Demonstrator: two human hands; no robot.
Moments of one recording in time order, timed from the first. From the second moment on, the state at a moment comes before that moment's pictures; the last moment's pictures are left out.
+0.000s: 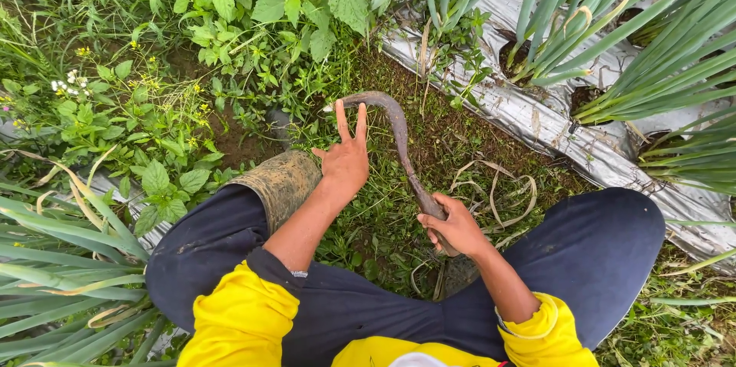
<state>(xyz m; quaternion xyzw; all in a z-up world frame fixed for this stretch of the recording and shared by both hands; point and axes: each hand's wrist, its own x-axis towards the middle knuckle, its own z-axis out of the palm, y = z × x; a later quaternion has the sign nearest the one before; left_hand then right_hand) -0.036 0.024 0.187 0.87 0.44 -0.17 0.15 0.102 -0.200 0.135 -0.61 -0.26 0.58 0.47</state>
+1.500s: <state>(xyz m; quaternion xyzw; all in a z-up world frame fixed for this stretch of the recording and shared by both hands) -0.059 0.071 0.291 0.67 0.53 0.16 0.50 0.111 -0.199 0.149 -0.77 -0.37 0.34 0.40</state>
